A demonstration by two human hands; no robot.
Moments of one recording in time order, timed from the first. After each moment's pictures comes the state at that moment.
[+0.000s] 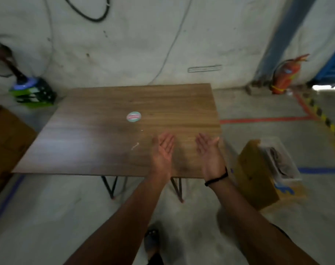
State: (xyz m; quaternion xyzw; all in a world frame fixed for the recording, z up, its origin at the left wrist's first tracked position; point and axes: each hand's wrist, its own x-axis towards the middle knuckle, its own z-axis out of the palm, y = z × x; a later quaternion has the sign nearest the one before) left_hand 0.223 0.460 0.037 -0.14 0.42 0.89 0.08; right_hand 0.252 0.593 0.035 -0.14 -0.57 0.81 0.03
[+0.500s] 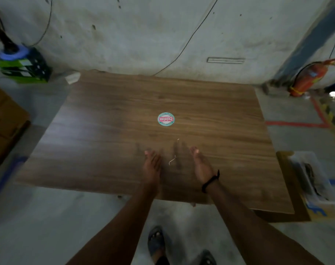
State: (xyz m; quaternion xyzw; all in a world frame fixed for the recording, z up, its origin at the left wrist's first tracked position) left_hand 0.097 0.275 -0.072 -0.30 0.46 0.83 0.12; right_hand 0.116 0.430 -0.056 -0.17 -0.75 0.63 -0.11
